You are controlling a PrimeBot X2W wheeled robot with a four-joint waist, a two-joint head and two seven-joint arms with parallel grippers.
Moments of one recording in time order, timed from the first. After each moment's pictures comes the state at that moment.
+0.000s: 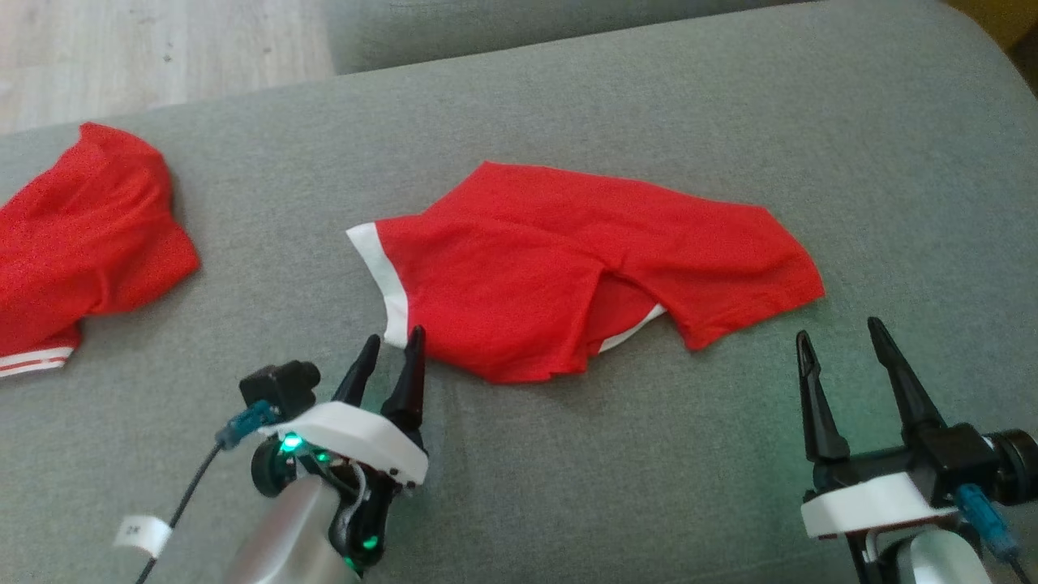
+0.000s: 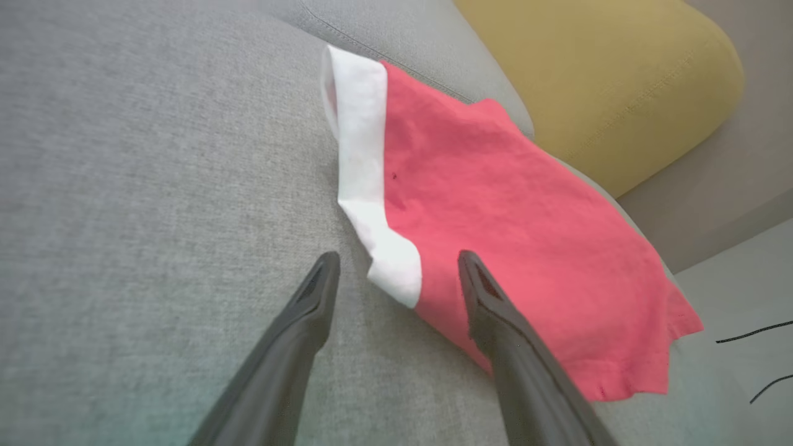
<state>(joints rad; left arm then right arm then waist) -0.33 0.05 -0.40 0.62 -0.71 -0.12 -0.08 0.05 -0.04 -0.01 0.09 -0.09 0.12 -0.25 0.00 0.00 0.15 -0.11</state>
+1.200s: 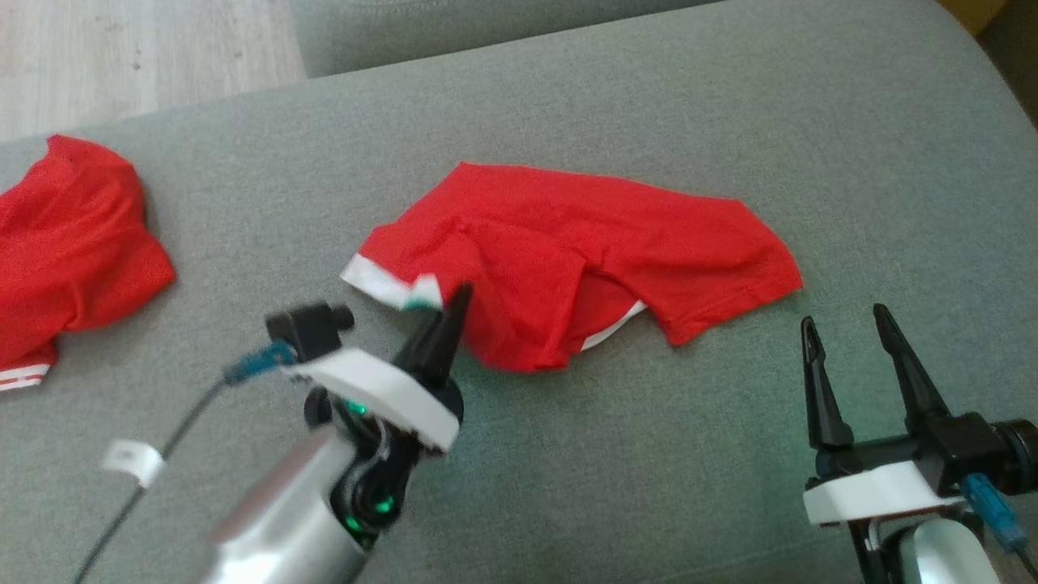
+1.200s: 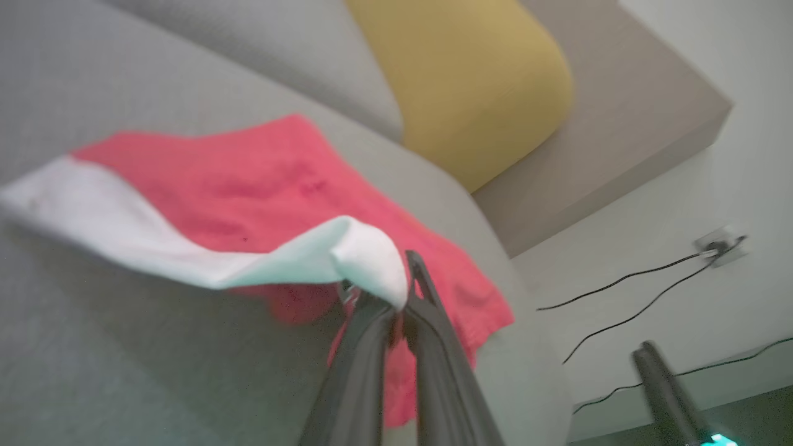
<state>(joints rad) -0.45 0.21 -0.74 0.36 -1.18 -0.12 -0.01 0.03 -0.04 -0.01 0.09 -0.07 0.12 -0.25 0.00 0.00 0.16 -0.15</state>
